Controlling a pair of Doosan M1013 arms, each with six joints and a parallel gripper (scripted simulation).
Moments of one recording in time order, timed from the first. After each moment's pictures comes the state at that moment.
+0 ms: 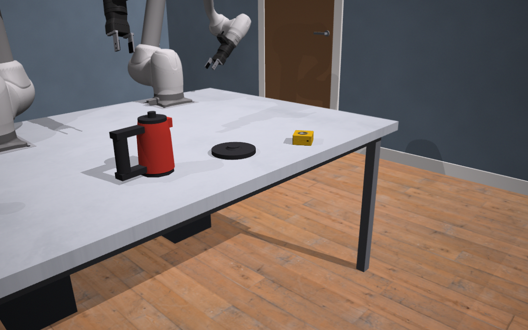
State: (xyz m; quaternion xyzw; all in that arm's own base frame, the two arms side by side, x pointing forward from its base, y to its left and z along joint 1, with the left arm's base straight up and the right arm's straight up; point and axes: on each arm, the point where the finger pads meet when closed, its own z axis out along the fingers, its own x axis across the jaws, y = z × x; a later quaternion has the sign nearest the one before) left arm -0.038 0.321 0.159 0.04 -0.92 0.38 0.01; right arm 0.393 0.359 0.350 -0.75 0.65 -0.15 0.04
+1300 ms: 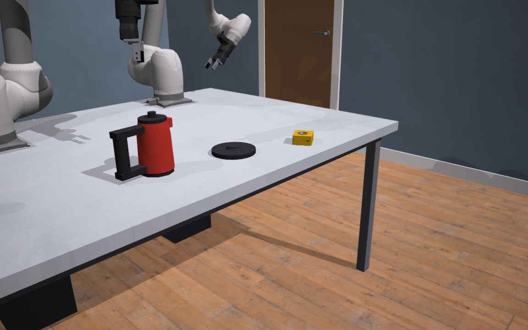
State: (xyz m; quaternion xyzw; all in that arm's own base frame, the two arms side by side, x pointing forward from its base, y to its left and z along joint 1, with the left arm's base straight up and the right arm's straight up) left arm -0.038 0.321 0.159 0.04 -0.92 0.38 0.01; right arm 0.530 0.329 0.328 -0.93 0.35 -0.08 -0.04
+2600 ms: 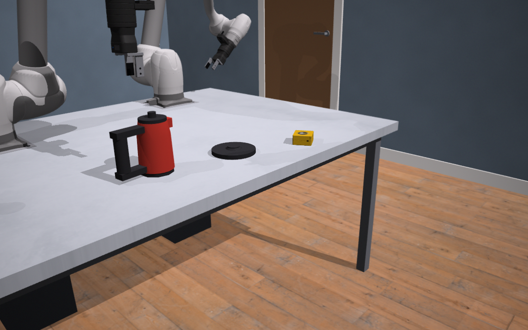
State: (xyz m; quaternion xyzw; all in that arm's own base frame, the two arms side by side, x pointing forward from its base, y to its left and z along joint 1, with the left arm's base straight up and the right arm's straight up) left arm -0.038 0.321 0.159 0.04 -0.92 0.38 0.01; right arm 0.652 0.240 0.305 -1.00 0.03 -0.01 -0.01
